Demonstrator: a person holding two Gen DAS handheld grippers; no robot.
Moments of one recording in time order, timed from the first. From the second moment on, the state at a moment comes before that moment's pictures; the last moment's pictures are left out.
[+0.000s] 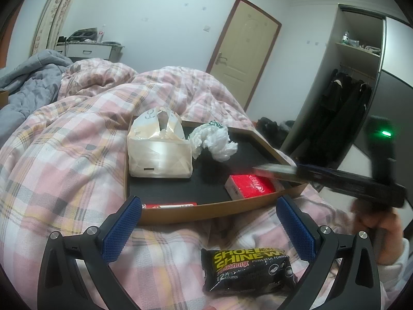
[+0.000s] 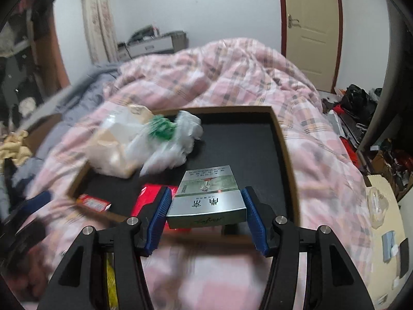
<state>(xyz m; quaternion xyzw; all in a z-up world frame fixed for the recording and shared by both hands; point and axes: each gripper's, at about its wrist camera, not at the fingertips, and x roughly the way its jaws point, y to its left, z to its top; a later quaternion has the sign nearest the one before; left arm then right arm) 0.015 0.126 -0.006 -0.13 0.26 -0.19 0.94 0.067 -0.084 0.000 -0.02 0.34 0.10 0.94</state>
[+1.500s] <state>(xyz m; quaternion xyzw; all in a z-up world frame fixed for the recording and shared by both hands) 0.017 0.127 -0.008 -0.13 0.26 -0.18 0.94 0.032 -0.101 -0.009 -0.12 0.28 -0.03 0.95</state>
